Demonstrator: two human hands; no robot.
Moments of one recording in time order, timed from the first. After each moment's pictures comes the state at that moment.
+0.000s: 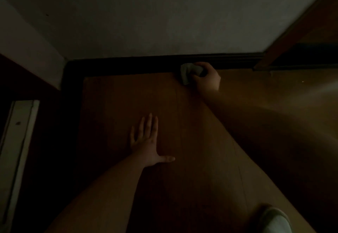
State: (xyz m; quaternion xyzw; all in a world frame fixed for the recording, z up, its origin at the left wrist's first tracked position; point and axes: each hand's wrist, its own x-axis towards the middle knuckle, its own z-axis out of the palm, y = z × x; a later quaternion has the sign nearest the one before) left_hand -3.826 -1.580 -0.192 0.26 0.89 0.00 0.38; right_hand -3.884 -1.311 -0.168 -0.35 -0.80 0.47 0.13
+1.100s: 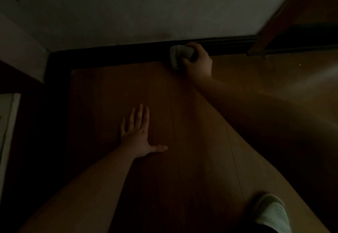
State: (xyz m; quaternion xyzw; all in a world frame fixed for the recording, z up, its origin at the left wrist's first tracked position) left_hand -3.823 -1.577 -0.188 0.25 0.89 -0.01 0.38; right_hand -3.879 -1.311 -0.159 -0.30 -0.83 0.45 0.16
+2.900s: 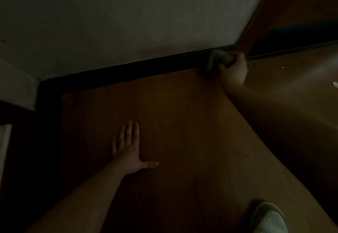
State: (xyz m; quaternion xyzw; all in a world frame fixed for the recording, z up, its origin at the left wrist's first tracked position) left_hand -3.817 -1.566 -0.181 0.25 0.88 -0.03 0.40; right_hand -3.807 -1.187 -0.143 -0.45 -0.77 0.39 0.23
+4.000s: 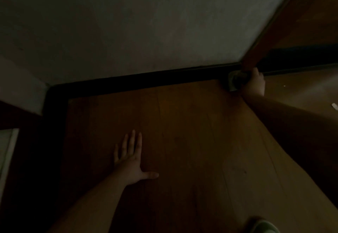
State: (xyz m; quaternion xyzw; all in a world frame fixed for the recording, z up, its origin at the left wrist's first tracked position) left_hand -3.818 -1.569 -0.180 0.25 0.88 -0.04 0.40; right_hand -3.793 -1.111 -0.159 -0.44 -0.85 0.26 0.13
